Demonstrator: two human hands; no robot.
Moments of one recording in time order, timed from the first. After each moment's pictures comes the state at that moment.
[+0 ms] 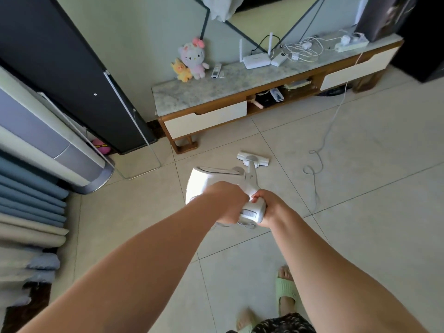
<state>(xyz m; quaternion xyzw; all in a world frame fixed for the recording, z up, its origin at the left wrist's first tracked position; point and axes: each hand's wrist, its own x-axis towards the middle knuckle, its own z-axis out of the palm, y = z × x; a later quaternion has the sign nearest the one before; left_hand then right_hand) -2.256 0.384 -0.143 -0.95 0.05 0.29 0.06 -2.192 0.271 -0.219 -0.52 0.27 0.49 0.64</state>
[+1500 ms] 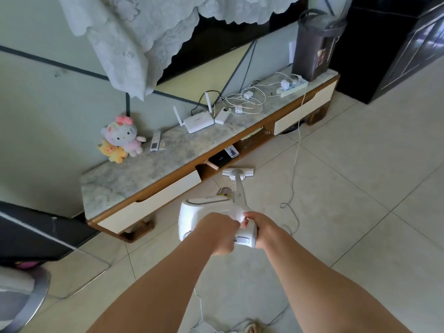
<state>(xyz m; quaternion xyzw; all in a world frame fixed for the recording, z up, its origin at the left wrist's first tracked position) -1.803 0.409 -0.158 -0.95 0.10 0.28 0.05 -1.740 0.292 -0.264 -0.44 0.33 0.46 0.69</state>
